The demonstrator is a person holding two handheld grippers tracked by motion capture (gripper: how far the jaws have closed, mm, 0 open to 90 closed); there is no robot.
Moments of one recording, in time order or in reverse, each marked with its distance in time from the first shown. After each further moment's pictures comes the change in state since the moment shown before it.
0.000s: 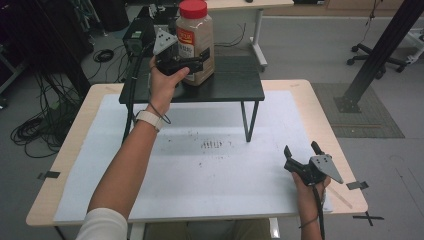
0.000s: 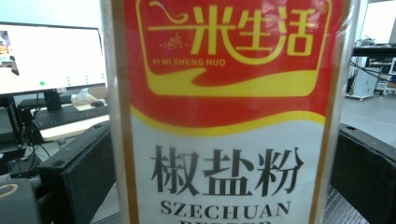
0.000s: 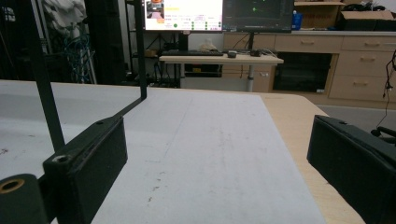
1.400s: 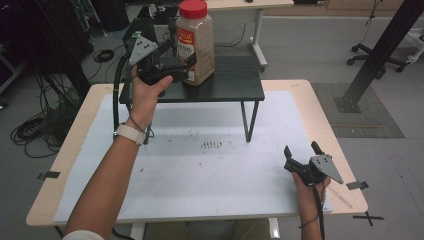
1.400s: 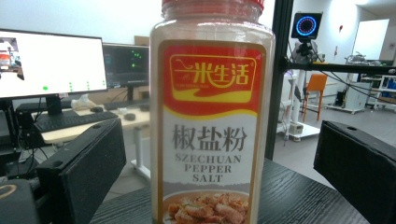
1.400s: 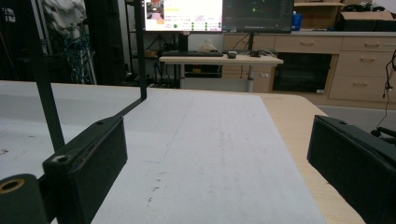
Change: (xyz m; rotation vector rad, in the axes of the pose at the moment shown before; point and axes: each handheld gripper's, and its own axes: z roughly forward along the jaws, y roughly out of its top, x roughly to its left) left arm -0.001 0.010 -0.057 -0.047 -0.011 -0.035; right arm 0.000 0.000 0.000 -0.002 0.000 0.001
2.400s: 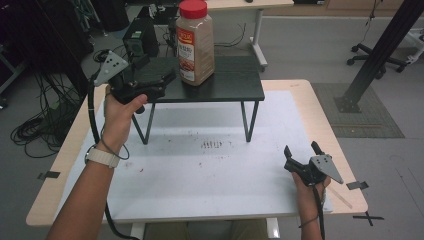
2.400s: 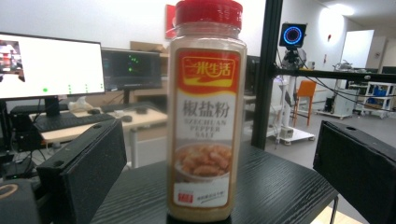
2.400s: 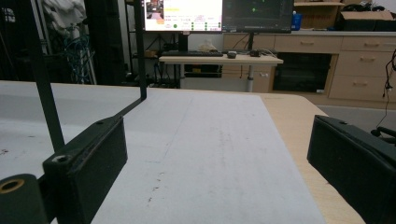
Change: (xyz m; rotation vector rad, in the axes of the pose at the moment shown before) left arm 0.008 -0.004 -0.070 -0.026 -0.022 -0.011; right arm 0.000 0.000 0.000 0.001 0.000 0.000
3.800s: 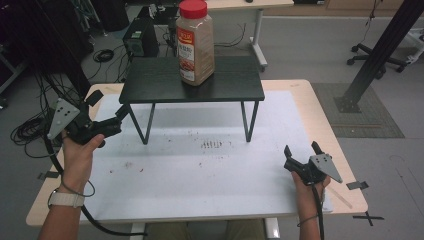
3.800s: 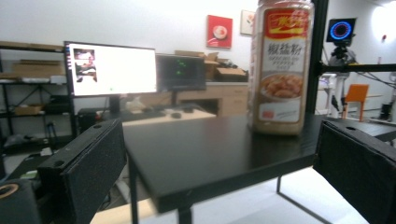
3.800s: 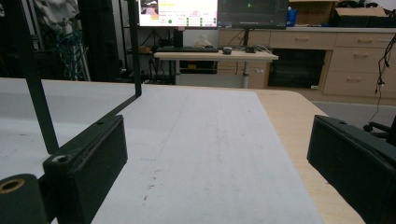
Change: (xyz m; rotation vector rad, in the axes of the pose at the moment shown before) left arm 0.049 -0.064 -0.111 -0.049 0.182 0.048; right arm 0.001 0.001 0.001 0.019 -0.023 -0.001
